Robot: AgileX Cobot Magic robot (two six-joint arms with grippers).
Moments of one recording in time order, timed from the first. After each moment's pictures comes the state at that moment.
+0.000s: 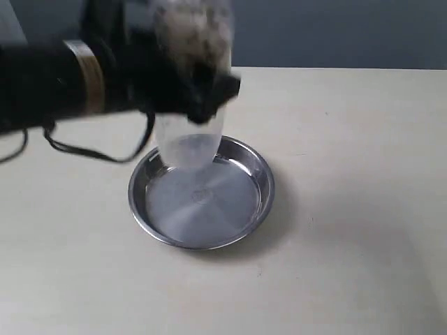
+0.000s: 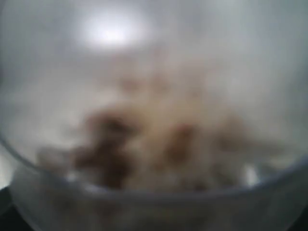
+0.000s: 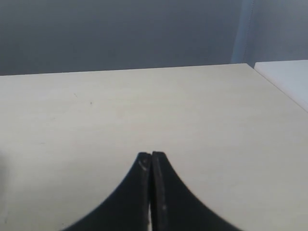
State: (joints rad) left arm -0.48 1.39 -0.85 1.09 -0.19 -1.22; right arm -0.13 0.00 0.00 0.07 0.32 -0.04
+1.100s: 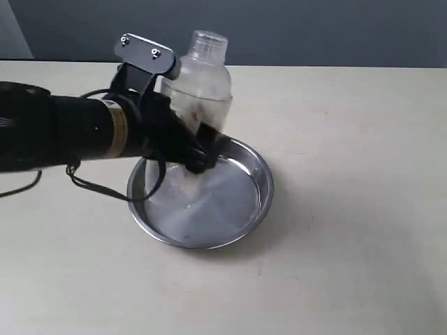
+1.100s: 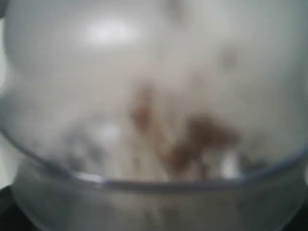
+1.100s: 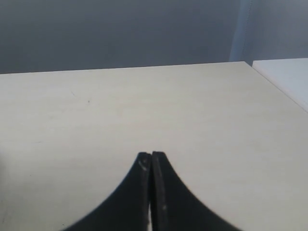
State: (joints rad) left arm -0.53 1.47 -0.79 1.04 -0.08 -1.14; right arm -0.13 0.00 0.00 0.07 0.32 -0.04
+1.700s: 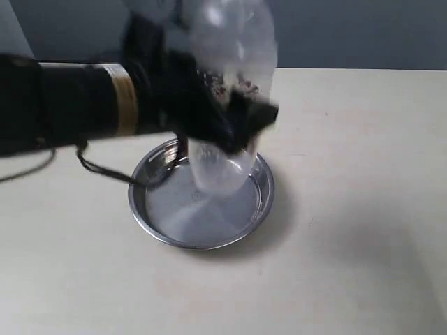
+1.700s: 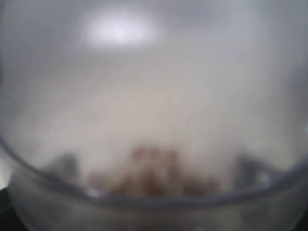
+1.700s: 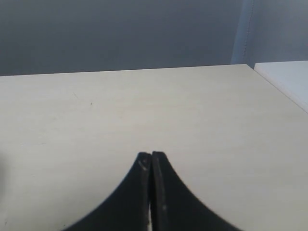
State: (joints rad) left arm -0.57 1.46 -0.84 1.04 -0.27 -1.12; right arm -0.13 0.00 0.00 0.07 0.32 -0.04
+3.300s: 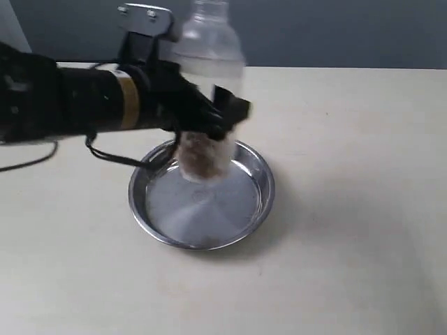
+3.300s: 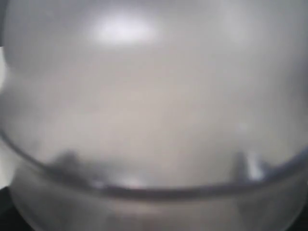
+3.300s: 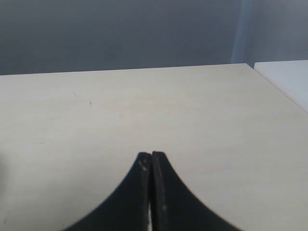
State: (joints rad) left arm -0.52 1.55 -0.88 1.02 -0.27 -1.17; right arm -0.13 0.00 0.00 0.07 0.32 -0.04
